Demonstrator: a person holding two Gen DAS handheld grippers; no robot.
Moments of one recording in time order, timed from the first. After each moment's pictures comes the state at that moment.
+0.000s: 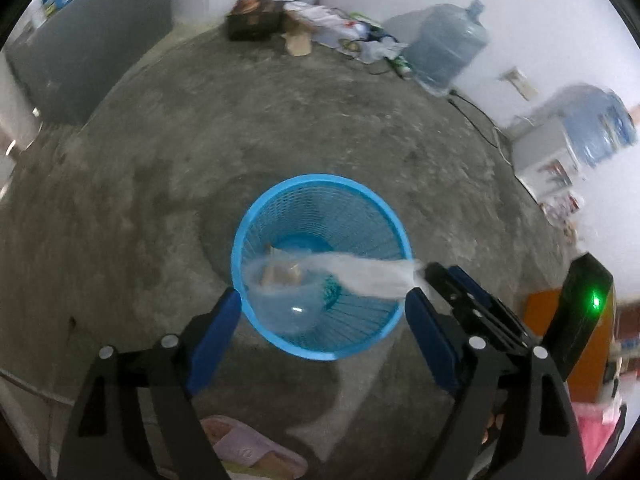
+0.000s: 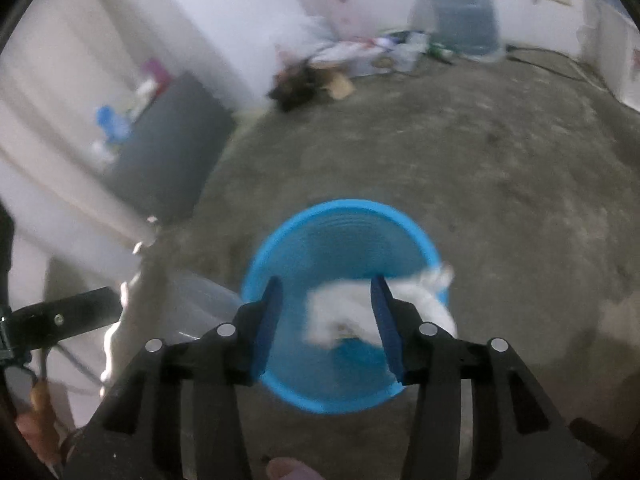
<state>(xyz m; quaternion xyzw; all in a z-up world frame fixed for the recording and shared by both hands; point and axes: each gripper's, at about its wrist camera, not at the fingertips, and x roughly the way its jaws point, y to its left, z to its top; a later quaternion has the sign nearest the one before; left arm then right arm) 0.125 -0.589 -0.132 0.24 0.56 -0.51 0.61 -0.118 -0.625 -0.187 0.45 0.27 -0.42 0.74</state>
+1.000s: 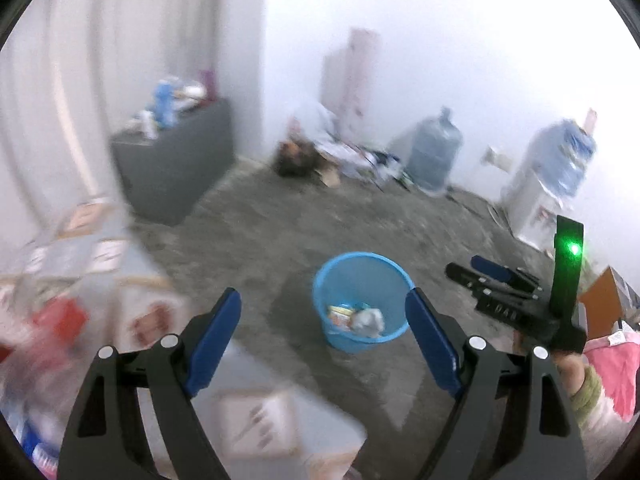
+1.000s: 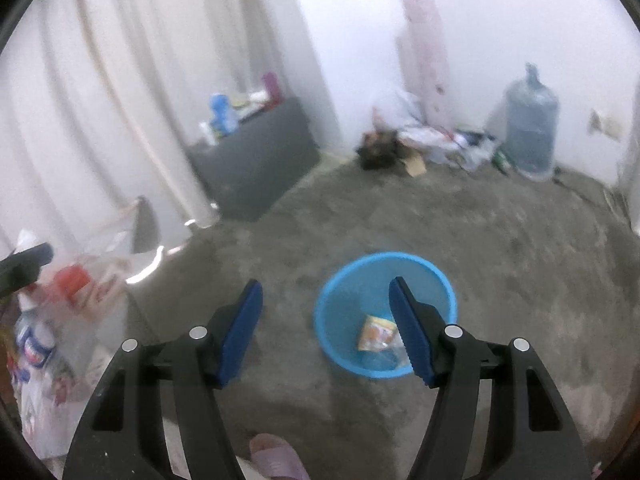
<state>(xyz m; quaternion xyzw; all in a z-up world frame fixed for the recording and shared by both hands) 0.092 -0.290 0.064 0.17 0.32 -0.53 0.77 -0.109 -0.497 -0.056 0.25 0.25 -0.34 0.87</state>
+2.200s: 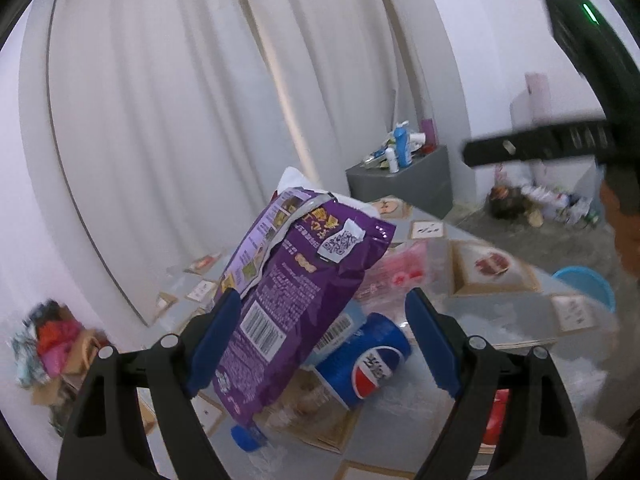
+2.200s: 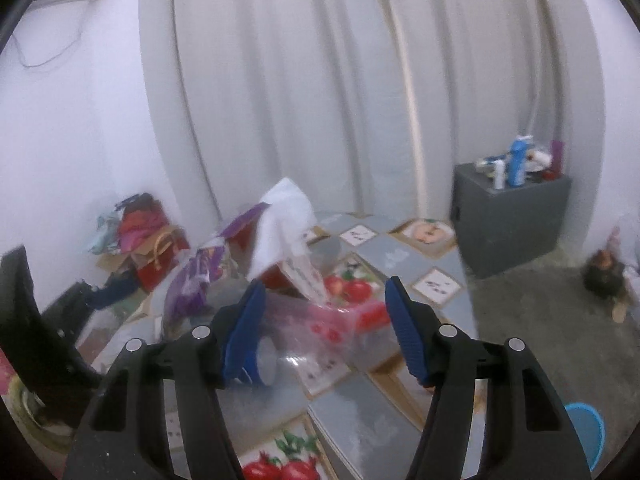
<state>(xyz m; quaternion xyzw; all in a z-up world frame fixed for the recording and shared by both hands) 0.149 -0.039 0.061 0.21 0.17 -0.23 0.94 0.140 -0.294 0.056 0.08 0.25 0.03 0.96</state>
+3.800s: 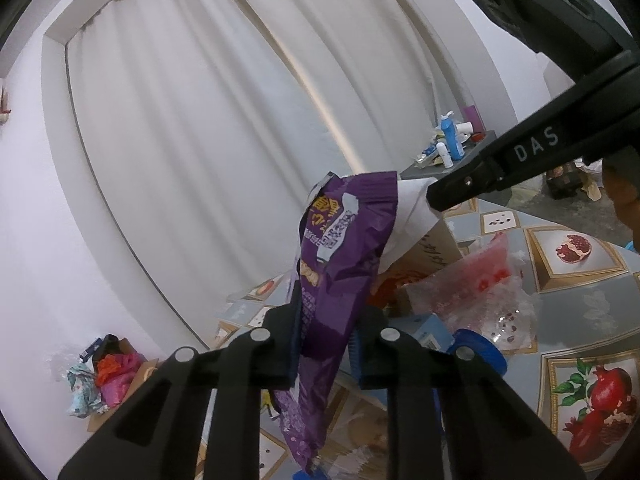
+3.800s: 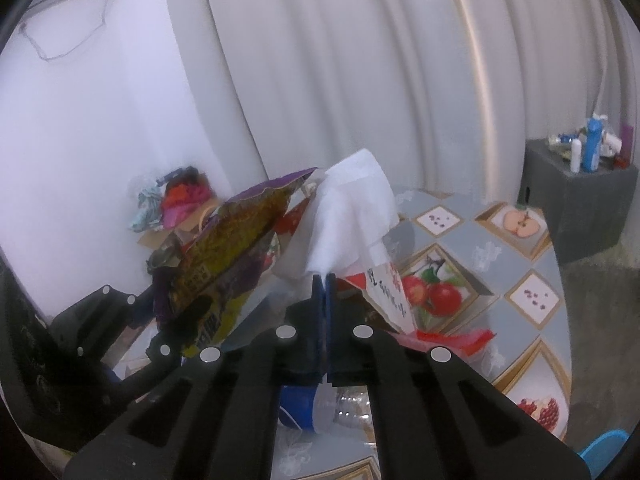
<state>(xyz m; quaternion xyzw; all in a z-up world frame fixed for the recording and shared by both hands) 0.193 -0.076 0.026 0.27 0.11 -0.13 0.95 0.214 -0.265 0.036 0.09 0.29 0.12 0.95</state>
